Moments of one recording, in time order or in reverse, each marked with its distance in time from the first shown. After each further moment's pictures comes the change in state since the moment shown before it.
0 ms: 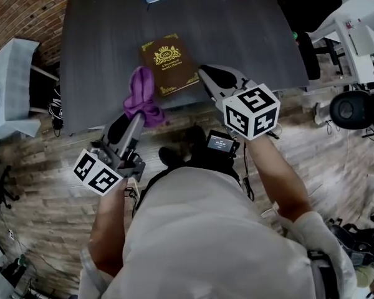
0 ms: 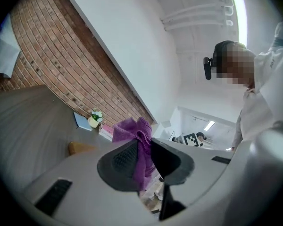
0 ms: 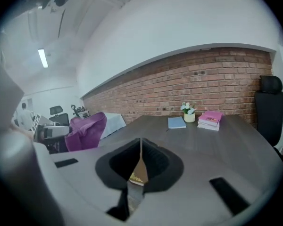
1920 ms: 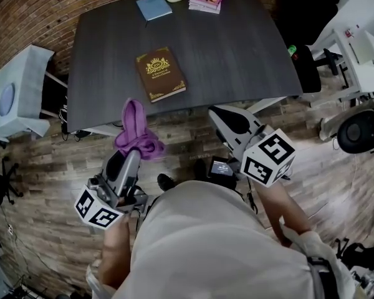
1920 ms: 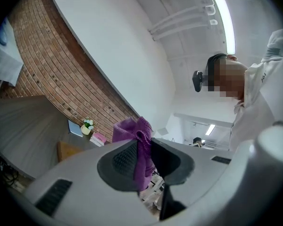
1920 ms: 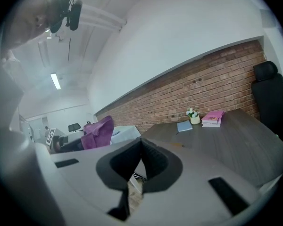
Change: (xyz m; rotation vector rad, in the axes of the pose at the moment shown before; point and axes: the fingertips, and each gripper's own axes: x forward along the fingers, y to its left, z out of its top) left arm -0.026 -0.144 -0.014 0.049 -0.129 0.023; right arm -0.162 0.033 -0.002 0.108 -0.139 0.157
